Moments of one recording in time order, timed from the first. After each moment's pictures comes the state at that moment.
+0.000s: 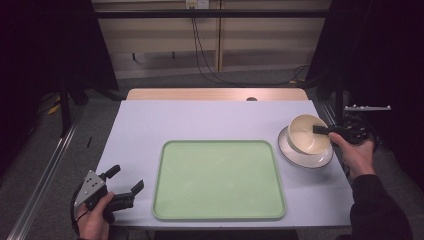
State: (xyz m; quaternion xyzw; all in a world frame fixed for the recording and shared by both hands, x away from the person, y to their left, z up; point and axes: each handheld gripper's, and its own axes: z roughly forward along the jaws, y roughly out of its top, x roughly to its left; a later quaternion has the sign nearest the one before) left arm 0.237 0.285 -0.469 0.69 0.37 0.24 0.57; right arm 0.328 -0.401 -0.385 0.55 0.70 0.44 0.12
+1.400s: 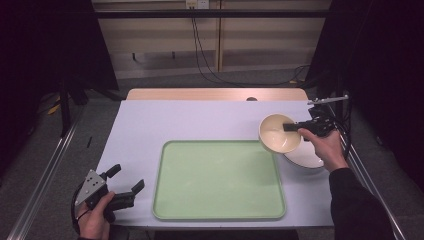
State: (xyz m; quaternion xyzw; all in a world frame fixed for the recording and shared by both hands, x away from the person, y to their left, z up) left arm 0.239 0.285 -0.469 0.69 0.37 0.25 0.57; right arm 0.364 -0.325 -0.384 0.50 0.76 0.42 0.08
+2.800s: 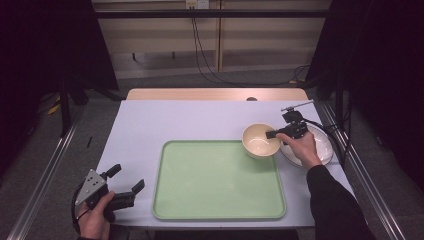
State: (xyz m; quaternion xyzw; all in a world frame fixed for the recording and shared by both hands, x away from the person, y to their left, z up) left arm 0.240 0.285 -0.469 0.69 0.37 0.24 0.57; right arm 0.402 -0.285 -0.438 0.52 0.78 0.35 0.04
